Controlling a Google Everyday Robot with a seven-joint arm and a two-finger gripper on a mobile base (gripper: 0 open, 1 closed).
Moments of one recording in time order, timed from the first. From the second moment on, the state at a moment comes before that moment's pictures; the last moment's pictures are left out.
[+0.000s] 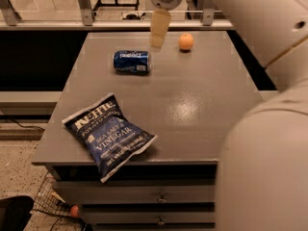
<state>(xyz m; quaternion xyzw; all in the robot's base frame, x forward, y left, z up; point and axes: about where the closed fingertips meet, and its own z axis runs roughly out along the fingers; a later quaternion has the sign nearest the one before) 0.707 -0.044 0.983 -0.63 0.74 -0.11 0.23</state>
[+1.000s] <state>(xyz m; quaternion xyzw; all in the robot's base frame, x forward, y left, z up) 0.735 -0.001 0.928 -0.64 0.74 -0.09 0.16</state>
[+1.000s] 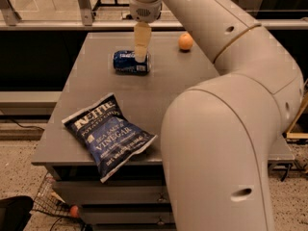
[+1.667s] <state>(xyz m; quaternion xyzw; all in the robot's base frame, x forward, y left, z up) 0.743 0.014 0.895 -0.64 0.76 -0.08 0.13</state>
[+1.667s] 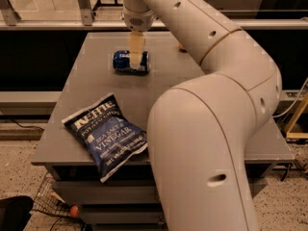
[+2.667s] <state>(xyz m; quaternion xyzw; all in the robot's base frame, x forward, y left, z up) 0.737 0.033 0.872 -0.63 0.77 -0.05 0.11</state>
